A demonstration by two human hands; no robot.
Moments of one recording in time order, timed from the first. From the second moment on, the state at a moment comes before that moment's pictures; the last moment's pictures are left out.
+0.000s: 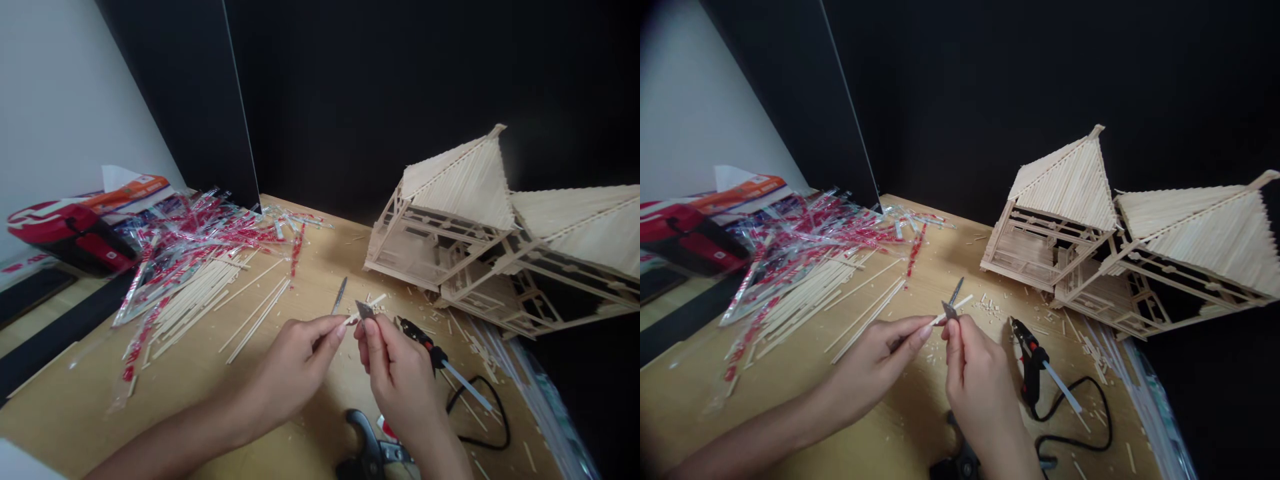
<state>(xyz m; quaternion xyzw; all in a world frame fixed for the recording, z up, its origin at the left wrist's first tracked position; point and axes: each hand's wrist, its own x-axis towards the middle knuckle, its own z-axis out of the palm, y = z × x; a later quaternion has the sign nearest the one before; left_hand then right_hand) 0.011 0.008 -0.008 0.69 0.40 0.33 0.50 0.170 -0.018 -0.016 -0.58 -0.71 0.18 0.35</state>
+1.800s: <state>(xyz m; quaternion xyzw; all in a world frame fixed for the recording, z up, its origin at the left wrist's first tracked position) 0.001 0.011 -0.008 0.71 0.42 0.34 0.45 0.157 -0.018 -0.021 -0.55 -0.74 0.14 0.35</state>
